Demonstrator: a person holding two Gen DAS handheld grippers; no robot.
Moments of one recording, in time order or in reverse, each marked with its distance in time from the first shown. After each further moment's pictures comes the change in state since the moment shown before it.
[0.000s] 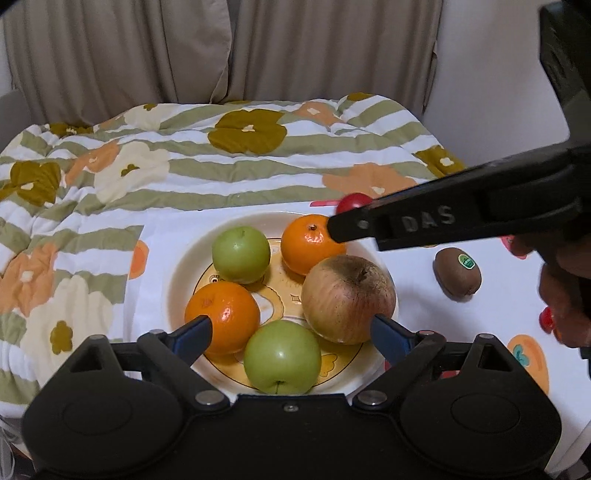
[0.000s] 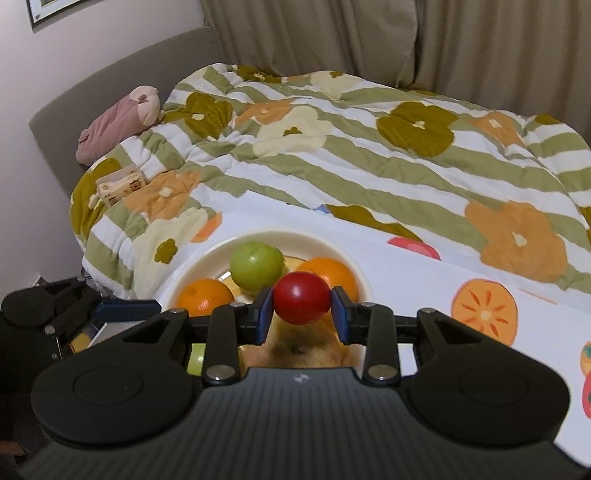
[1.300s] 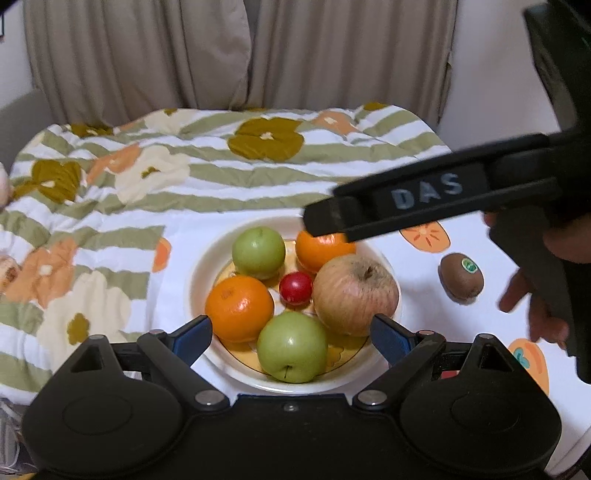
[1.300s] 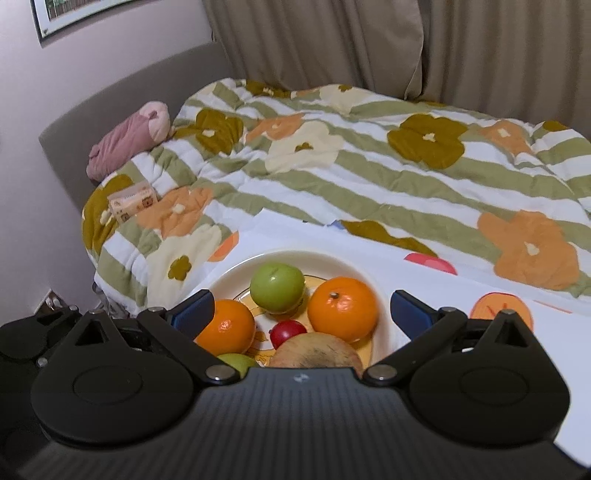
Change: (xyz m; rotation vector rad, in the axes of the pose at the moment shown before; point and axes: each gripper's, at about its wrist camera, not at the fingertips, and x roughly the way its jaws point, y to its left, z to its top) left arm -0.025 -0.005 -0.008 -0.024 -0.036 0.073; right arm -0.019 -0.001 0.001 0.040 -0.058 0.021
